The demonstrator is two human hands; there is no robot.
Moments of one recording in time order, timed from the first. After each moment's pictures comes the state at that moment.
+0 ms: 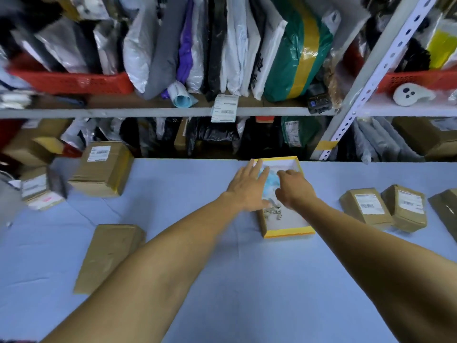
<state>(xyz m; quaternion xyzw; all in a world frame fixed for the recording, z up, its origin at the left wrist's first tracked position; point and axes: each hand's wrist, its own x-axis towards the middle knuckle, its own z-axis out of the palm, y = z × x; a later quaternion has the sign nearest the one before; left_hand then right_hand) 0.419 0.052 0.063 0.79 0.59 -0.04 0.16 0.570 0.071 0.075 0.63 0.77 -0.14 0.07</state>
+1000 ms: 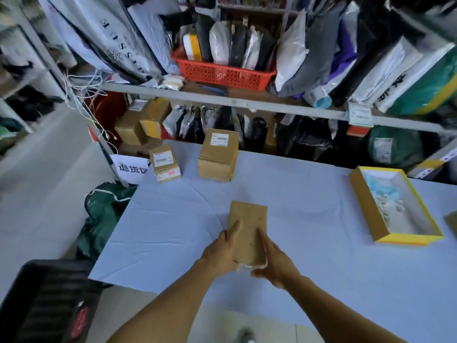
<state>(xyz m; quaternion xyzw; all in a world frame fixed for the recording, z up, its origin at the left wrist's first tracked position) 0.032 -0.262 -0.032 0.63 0.70 -0.02 0.32 0.214 -0.222 -0.018 0.53 0.74 -0.41 0.08</state>
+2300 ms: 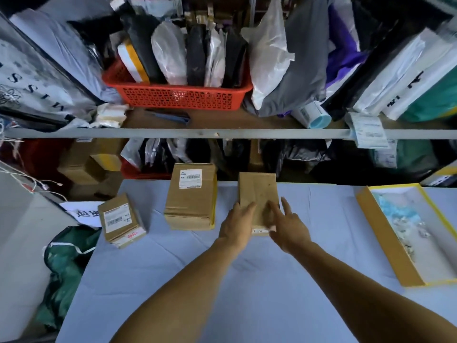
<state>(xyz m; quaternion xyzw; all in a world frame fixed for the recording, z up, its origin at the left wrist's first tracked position) 0.026 0.022 -0.041 0.67 0.69 0.08 0.26 0.179 0.044 -0.020 0.61 0.76 -0.21 0.07</state>
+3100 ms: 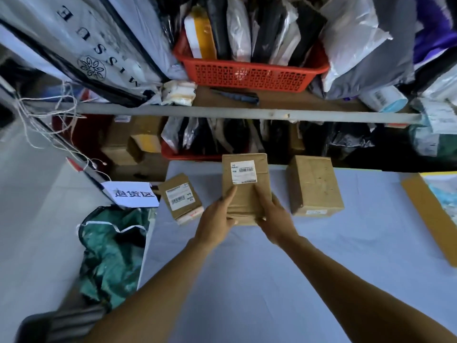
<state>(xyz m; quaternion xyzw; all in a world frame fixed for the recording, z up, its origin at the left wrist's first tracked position) -0.192 -0.067 -0.048 0.61 0.69 0.22 0.32 -0.009 -0.026 -0.040 0.57 0.77 -0.28 -0.09</state>
